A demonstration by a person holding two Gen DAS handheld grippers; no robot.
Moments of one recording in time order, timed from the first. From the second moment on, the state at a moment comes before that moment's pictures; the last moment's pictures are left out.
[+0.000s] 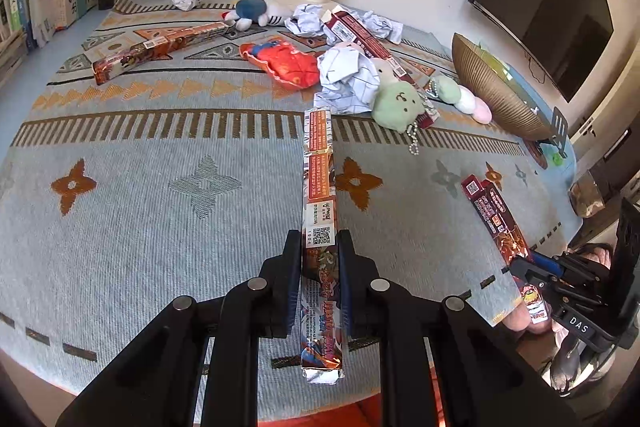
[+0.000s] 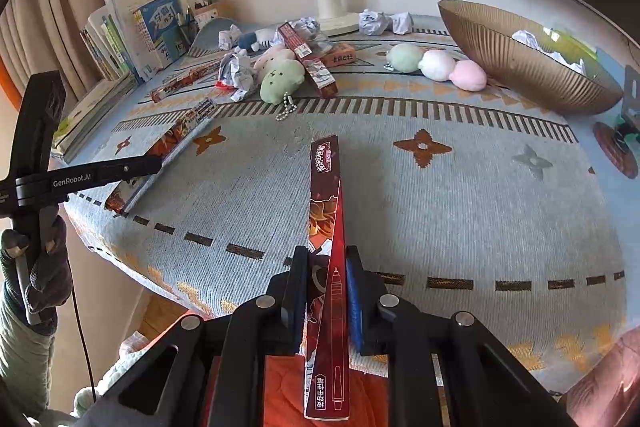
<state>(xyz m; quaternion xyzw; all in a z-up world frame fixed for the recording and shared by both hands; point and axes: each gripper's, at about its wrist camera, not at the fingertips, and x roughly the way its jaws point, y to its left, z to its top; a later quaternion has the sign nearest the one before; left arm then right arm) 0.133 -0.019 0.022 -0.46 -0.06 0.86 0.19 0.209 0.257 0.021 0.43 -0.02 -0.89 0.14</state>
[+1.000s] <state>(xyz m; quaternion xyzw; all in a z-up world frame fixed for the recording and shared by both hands) -0.038 0.278 0.121 -0.37 -0.03 0.86 0.35 0.028 0.451 0.141 0.33 -0.14 -0.93 -0.07</state>
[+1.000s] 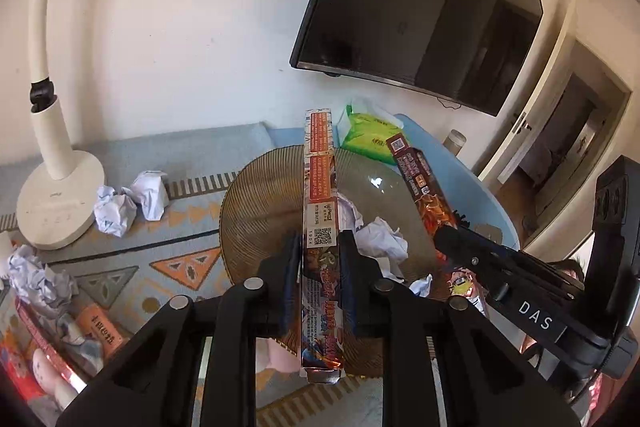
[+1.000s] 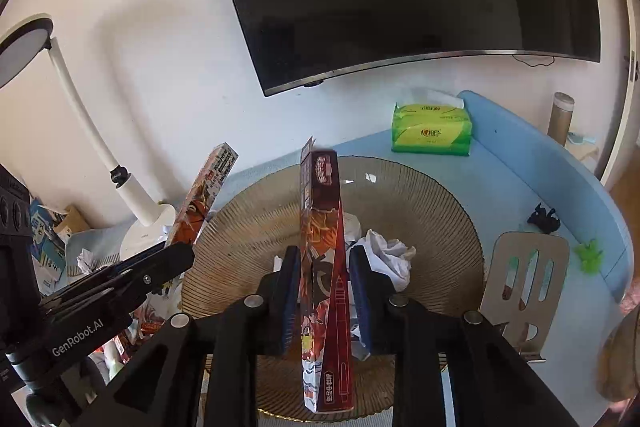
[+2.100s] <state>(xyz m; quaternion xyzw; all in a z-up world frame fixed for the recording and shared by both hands) 0.055 -0.102 0.032 -0.38 -0.09 0.92 0.02 0.084 0.260 0.029 0.40 -0.03 -0.91 0.06</state>
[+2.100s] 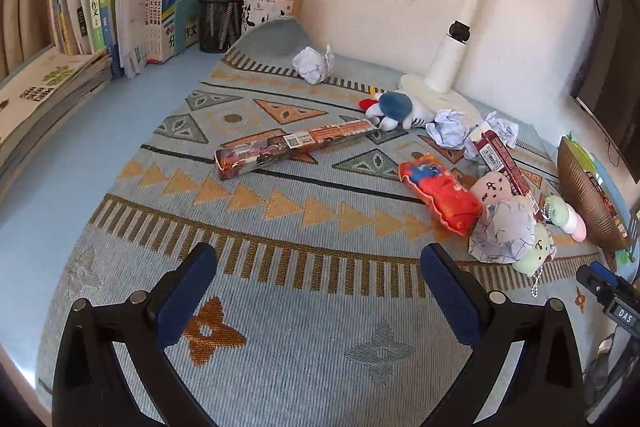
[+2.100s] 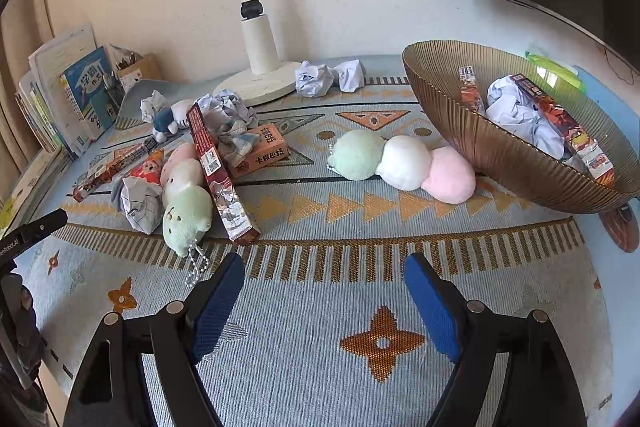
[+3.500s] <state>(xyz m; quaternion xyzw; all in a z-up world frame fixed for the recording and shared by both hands) -0.057 -0.083 0.017 -0.43 0.11 0.89 0.12 0.017 0.192 0.022 0.43 0.03 -0.88 0.20</state>
